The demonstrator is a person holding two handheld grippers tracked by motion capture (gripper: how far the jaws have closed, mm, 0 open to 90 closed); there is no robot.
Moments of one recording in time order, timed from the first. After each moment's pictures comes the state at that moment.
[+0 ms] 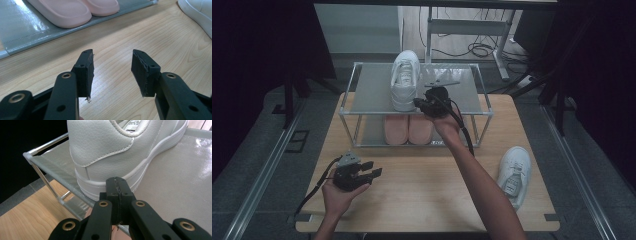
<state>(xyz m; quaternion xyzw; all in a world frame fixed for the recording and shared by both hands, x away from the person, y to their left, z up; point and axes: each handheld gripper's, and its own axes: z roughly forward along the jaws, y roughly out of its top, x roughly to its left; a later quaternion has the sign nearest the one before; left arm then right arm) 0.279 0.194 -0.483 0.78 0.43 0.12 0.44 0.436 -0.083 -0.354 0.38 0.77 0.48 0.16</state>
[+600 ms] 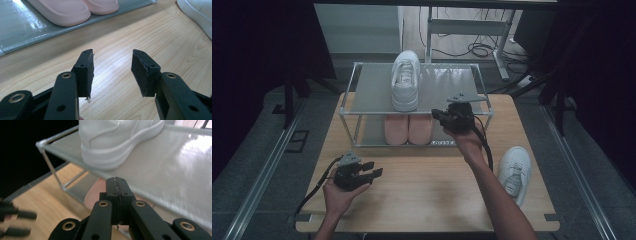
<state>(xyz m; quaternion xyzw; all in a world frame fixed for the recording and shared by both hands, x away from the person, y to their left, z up) 0.283 0.193 -0.487 0.78 0.43 0.11 0.44 0.375 -0.141 -0.351 0.38 0.77 0.49 0.18</state>
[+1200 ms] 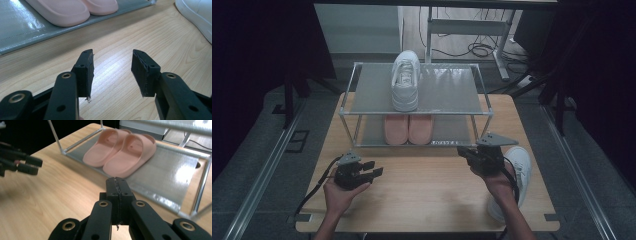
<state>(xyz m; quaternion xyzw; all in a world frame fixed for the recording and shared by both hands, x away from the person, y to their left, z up) 0.285 0.195 -0.488 0.78 0.43 0.10 0.45 0.294 -0.213 -0.398 0.38 0.78 0.46 0.18</state>
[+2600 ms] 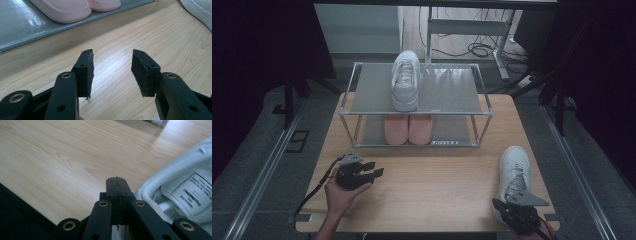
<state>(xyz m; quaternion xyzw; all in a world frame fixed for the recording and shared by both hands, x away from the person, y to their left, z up) 0.287 0.192 -0.491 0.78 0.43 0.10 0.43 0.186 -0.294 -0.469 0.44 0.81 0.33 0.20</state>
